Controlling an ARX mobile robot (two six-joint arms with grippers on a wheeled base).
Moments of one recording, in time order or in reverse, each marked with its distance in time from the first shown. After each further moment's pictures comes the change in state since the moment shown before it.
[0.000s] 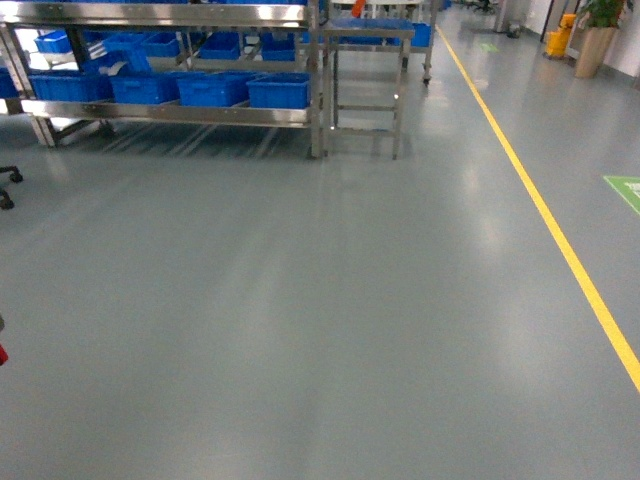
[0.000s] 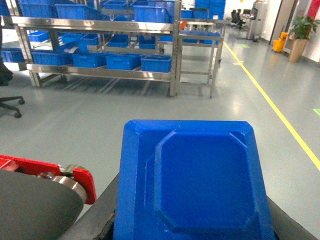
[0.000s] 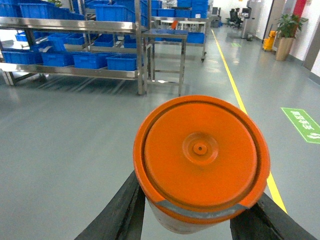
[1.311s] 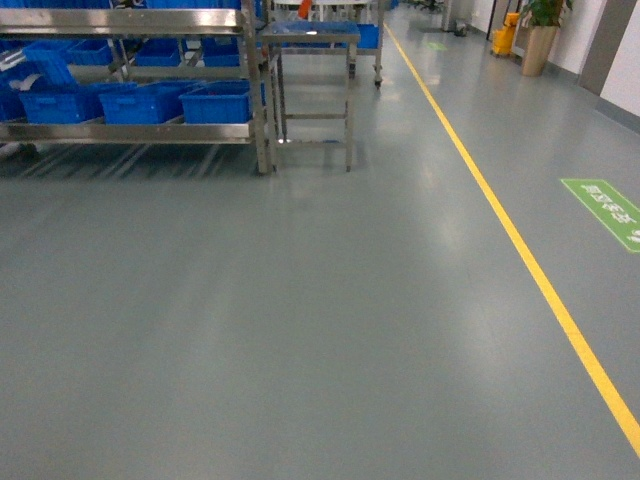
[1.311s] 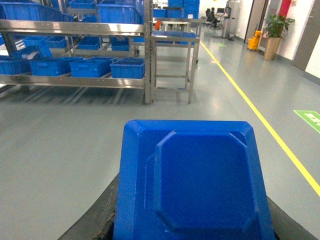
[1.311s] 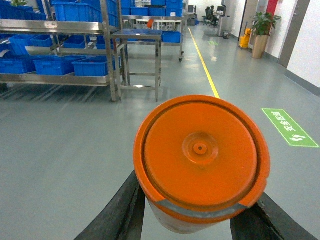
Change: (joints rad) left arm -0.003 0.000 0.000 0.000 0.000 0.000; right arm 0.000 0.000 0.000 -0.001 0.000 0.000
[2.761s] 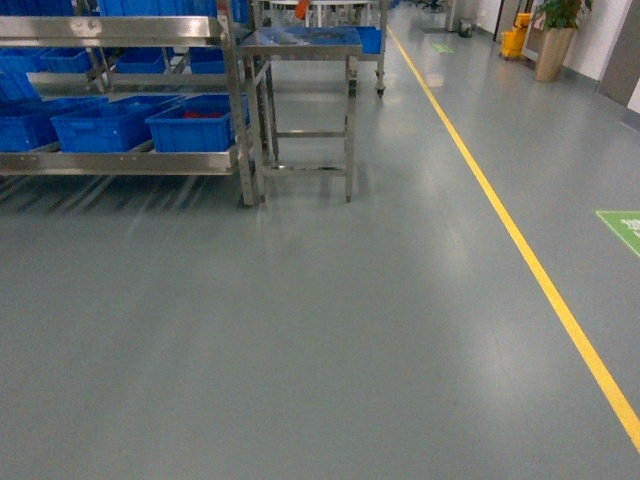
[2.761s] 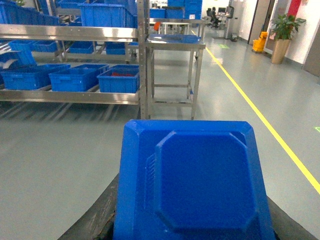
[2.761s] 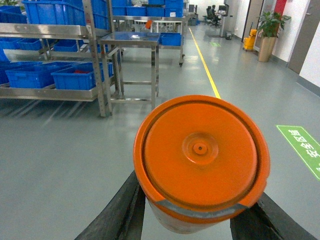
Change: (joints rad) left arm 0.000 0.000 0.000 0.003 0.001 0.000; right arm 0.000 0.000 0.000 0.001 0.000 0.000
